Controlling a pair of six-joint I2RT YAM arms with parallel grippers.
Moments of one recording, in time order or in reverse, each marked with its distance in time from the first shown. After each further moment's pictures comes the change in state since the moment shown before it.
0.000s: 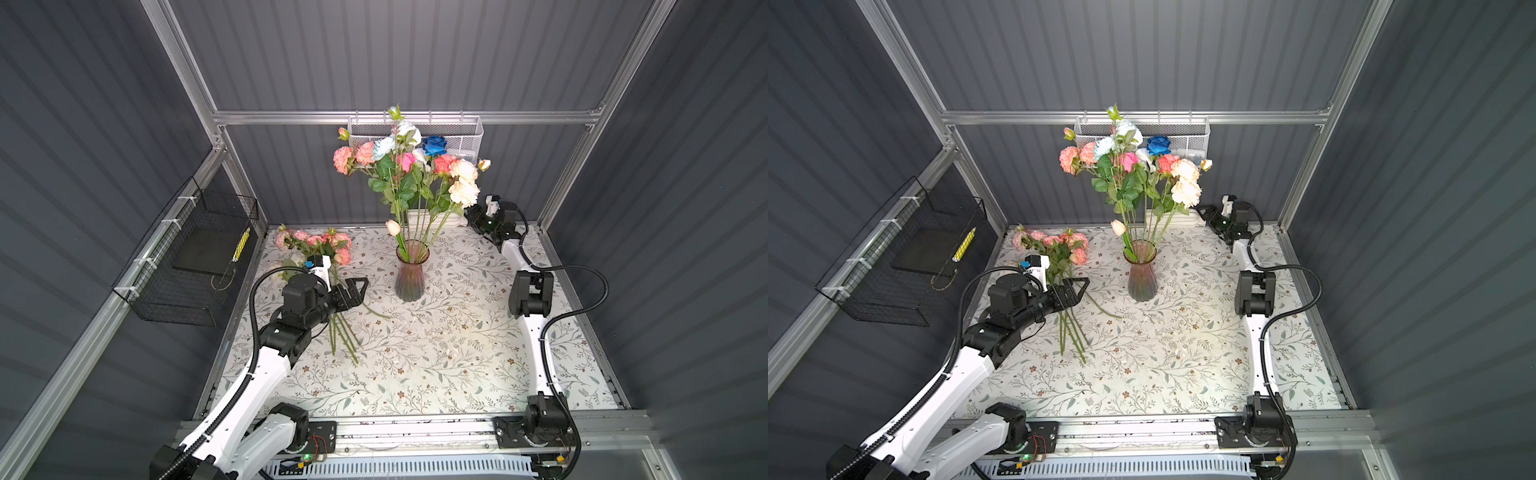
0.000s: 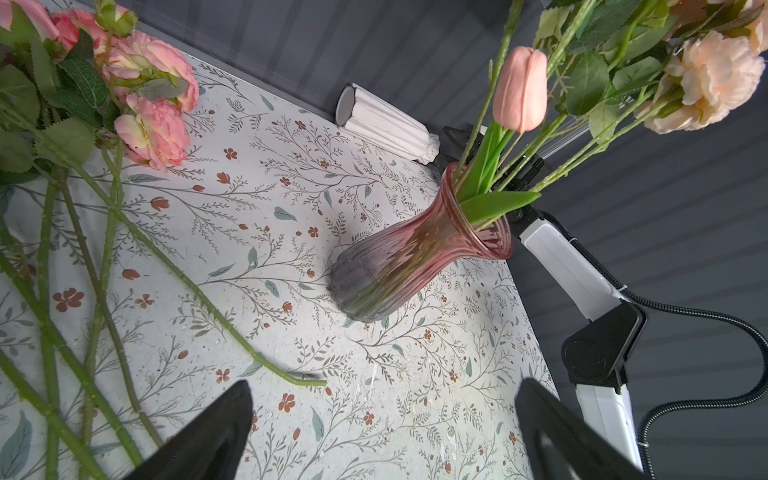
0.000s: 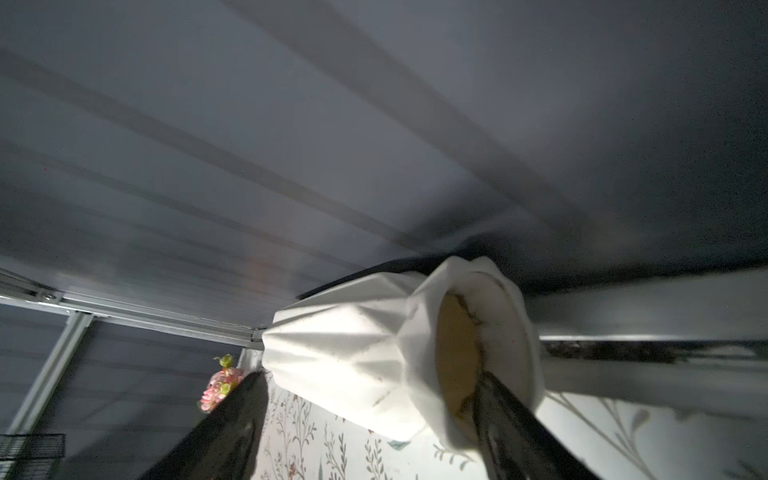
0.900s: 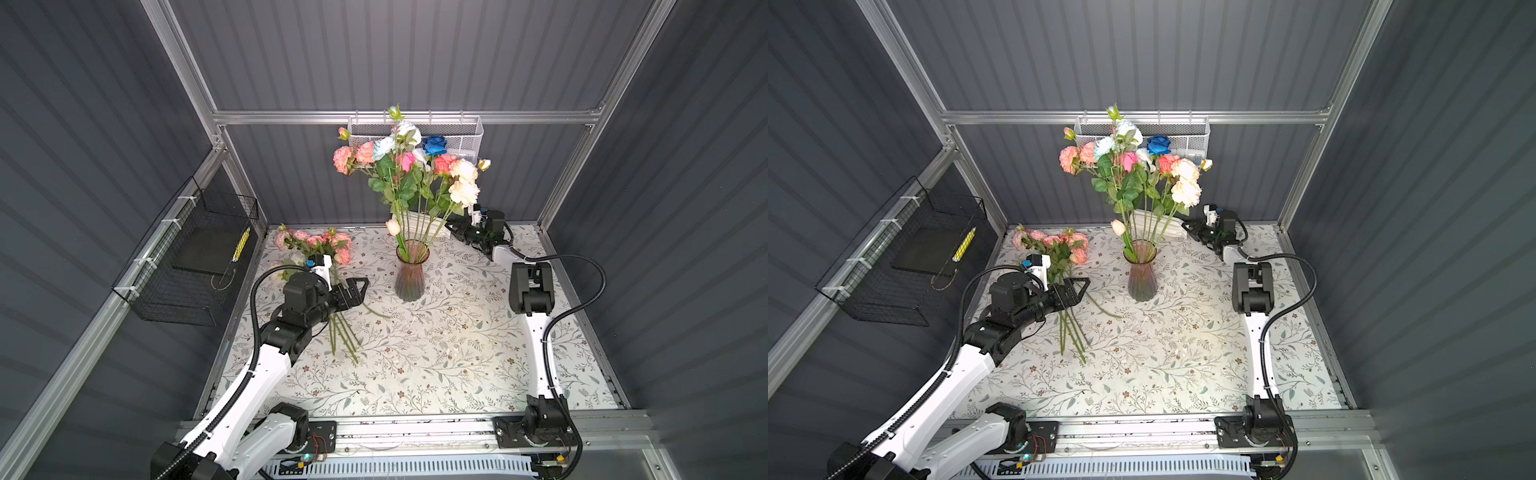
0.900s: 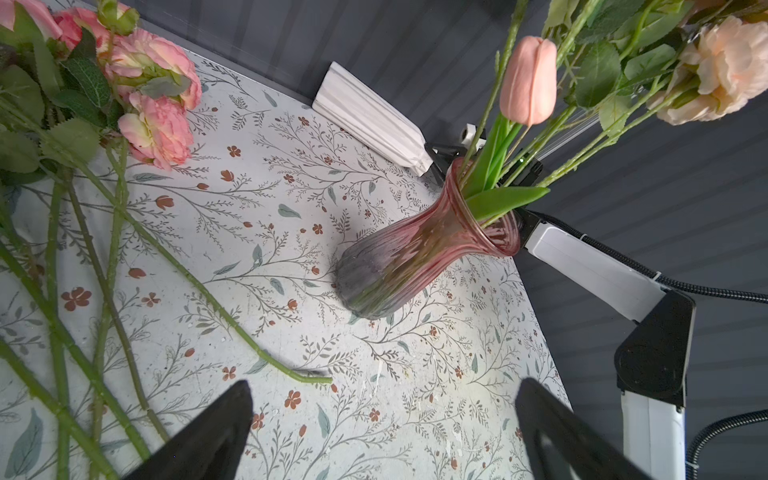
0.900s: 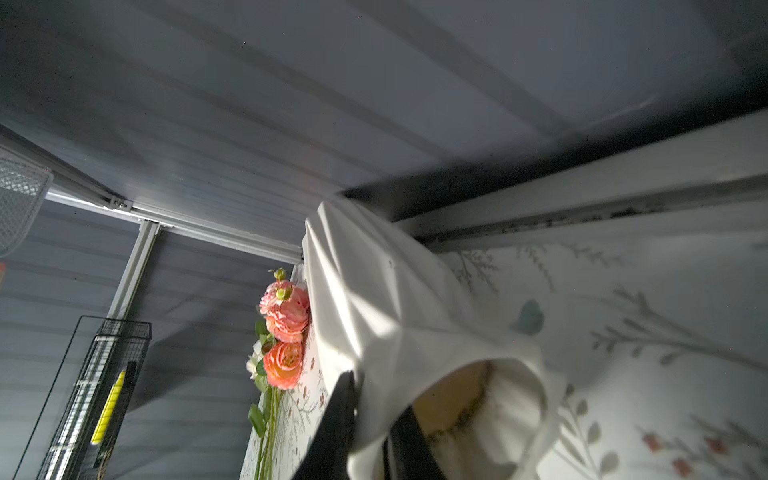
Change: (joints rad) left arm 0.000 0.010 0.013 -0.024 -0.001 0.019; right arm 0.072 -0.245 -0.531 0.256 -0.171 0.037
